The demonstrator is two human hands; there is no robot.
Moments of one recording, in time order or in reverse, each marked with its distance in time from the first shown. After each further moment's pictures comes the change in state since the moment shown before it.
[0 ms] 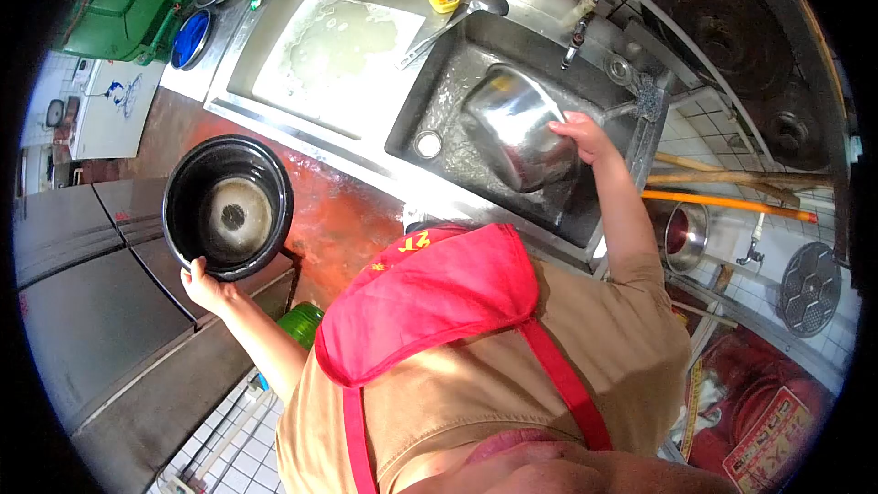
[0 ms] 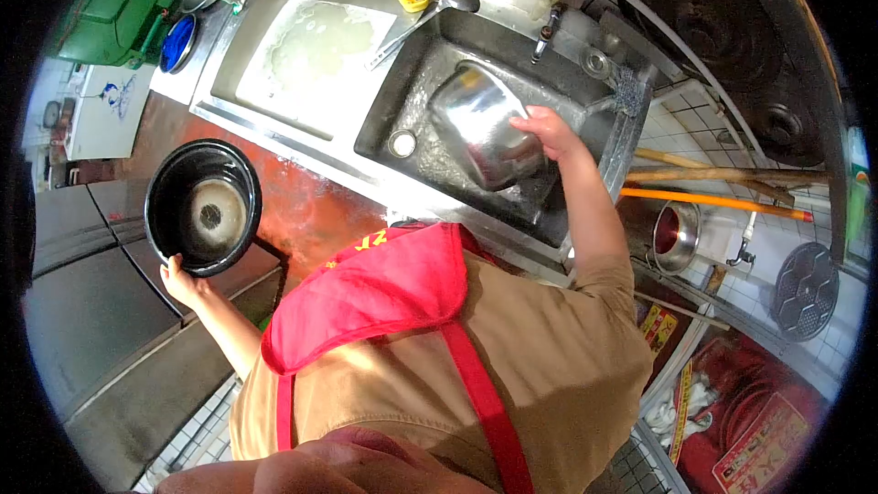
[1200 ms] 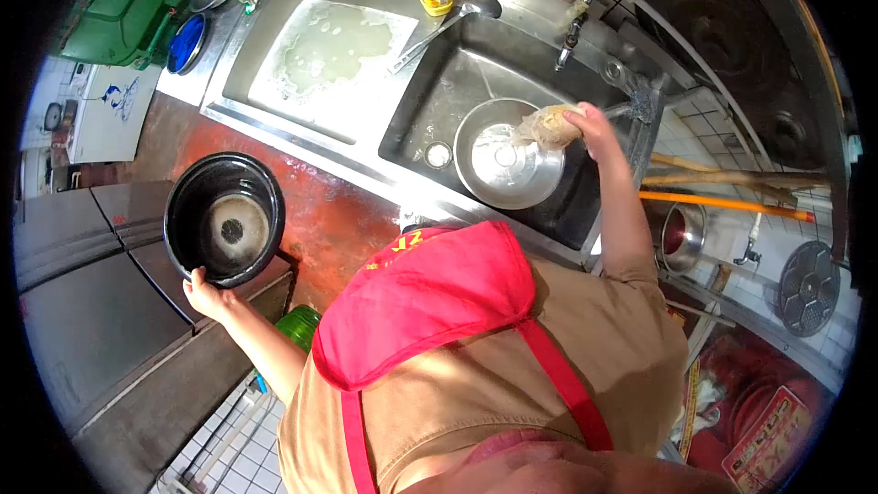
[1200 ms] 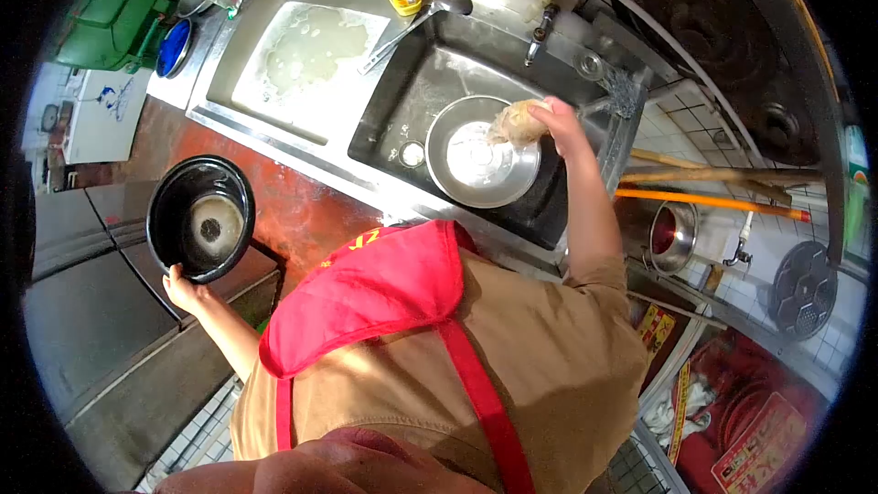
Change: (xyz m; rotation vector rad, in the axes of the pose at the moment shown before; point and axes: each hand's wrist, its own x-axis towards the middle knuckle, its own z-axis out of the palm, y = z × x) left_hand 0.002 -0.012 -0.007 -0.083 0.043 -0.045; right_hand 0.009 0.017 -0.050 -0.032 0.231 -0.222
